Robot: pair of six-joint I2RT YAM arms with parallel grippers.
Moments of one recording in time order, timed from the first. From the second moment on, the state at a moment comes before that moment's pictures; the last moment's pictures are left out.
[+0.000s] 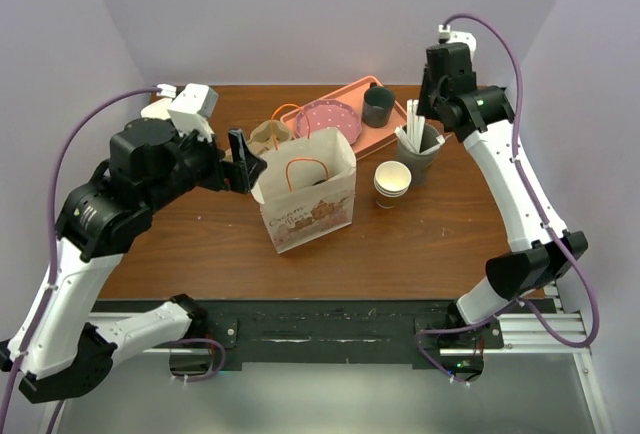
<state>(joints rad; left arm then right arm) -0.61 1.03 1.63 -0.99 -0.07 -0.34 0.37 1.59 1.92 -0.95 0.48 0.31</state>
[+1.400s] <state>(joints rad) -0.61 1.05 1.65 -1.03 0.02 -0.43 0.09 1.88 1.83 -0.69 -0.02 0.18</state>
